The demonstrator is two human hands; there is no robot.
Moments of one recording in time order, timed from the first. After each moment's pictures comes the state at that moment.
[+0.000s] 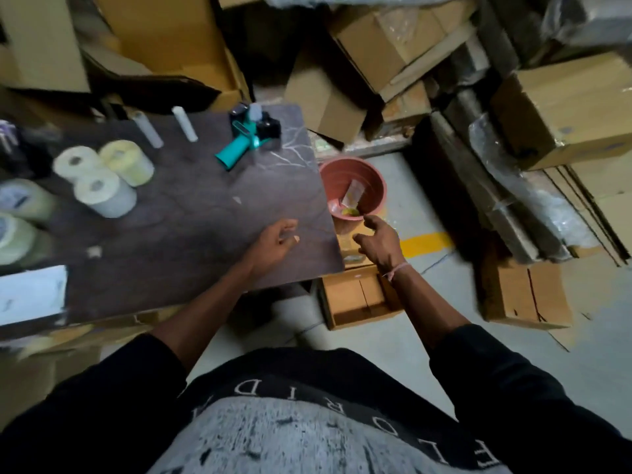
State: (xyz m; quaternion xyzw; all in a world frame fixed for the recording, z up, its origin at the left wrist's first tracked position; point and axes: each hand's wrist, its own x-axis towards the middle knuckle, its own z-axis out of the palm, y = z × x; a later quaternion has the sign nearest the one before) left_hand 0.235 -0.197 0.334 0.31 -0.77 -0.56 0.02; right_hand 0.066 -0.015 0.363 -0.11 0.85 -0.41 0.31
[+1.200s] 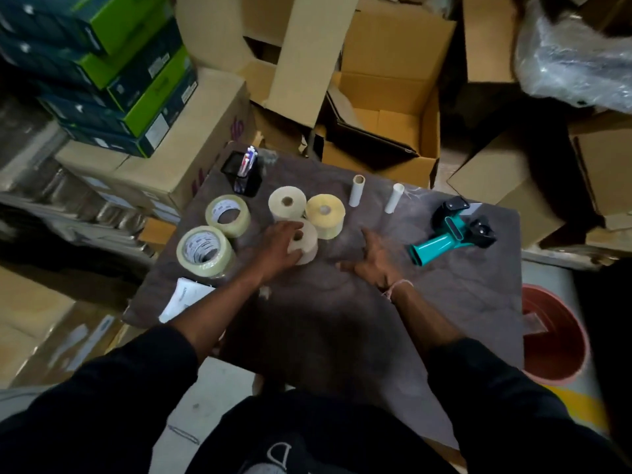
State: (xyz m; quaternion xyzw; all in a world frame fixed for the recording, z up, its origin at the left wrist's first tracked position) left_hand 0.440 -0.560 0.338 0.49 -0.81 -0.32 0.10; right_hand 0.207 -0.462 0.338 -0.51 0.76 -0.22 0.34
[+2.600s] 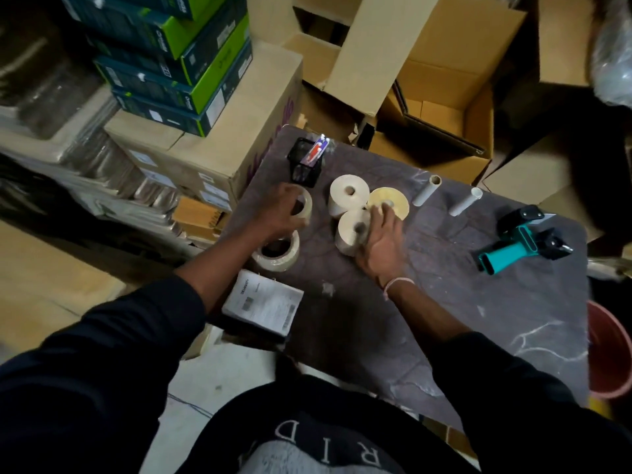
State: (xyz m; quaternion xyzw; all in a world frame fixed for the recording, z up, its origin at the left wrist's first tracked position) left_hand 0.576 -0.681 0.341 0.48 -0.82 -0.31 0.06; right_hand 0.360 -0.544 0.328 -0.61 0.78 -0.14 0.07
